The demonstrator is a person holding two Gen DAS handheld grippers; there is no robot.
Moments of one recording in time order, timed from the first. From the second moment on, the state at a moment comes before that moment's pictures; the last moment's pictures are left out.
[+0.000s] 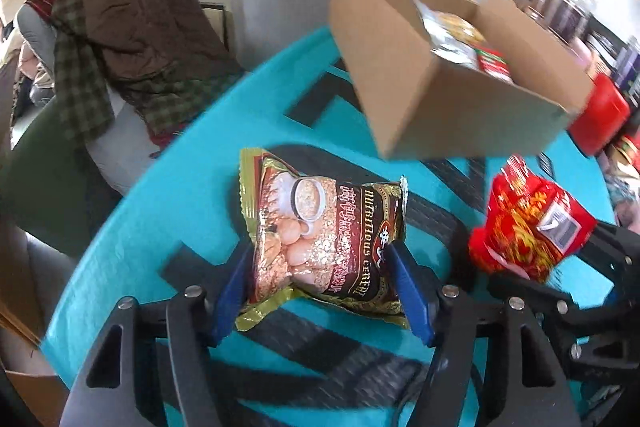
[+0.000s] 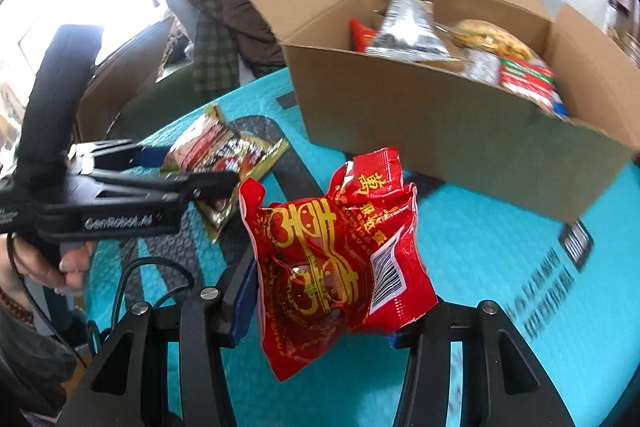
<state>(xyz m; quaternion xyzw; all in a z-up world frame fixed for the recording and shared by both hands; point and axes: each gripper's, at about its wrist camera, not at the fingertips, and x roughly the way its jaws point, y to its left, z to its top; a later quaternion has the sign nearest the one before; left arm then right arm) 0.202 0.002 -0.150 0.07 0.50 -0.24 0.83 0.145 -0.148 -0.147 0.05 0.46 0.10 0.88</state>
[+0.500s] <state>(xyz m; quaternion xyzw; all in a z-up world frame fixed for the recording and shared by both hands) 0.118 -0.035 -0.144 0.11 0.50 -0.31 0.80 0.063 -0.183 -0.140 0.08 0.45 0.04 0.89</state>
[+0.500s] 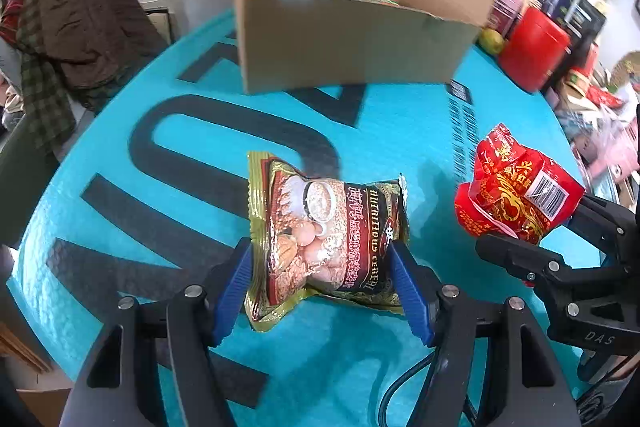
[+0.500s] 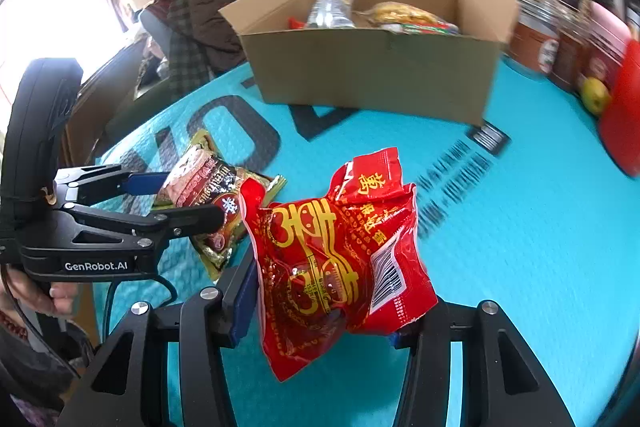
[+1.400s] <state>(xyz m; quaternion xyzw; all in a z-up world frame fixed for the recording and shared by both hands) 0.112 -0.056 -0.154 0.10 0.53 -0.29 0.79 0.027 -0.206 -0.144 0.10 0.45 0.02 0.89</state>
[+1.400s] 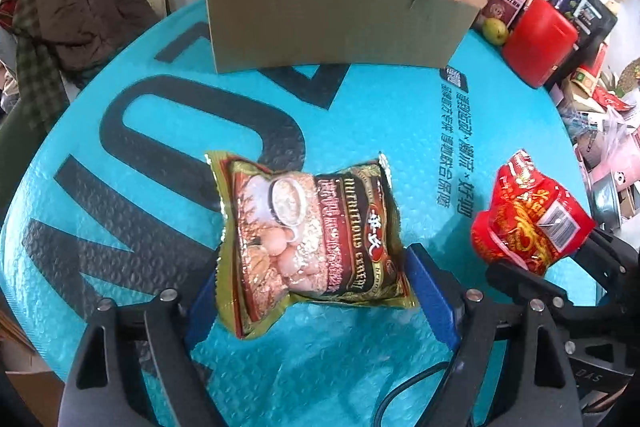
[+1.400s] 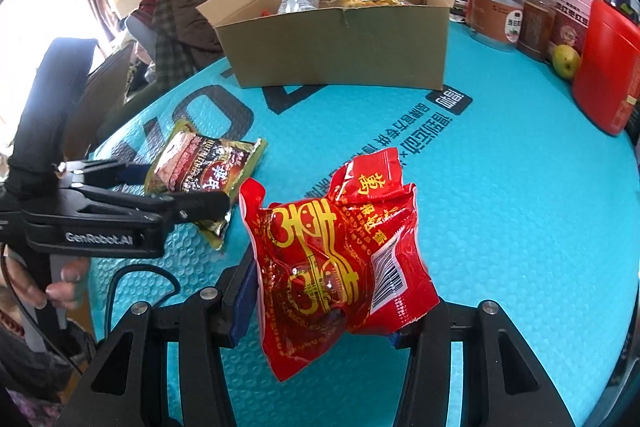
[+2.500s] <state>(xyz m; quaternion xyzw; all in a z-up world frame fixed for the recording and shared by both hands) 0.099 -0.071 -0.146 0.14 0.48 -0.29 0.81 0.018 -0.216 -0.149 0.12 0.45 -0.01 0.89</state>
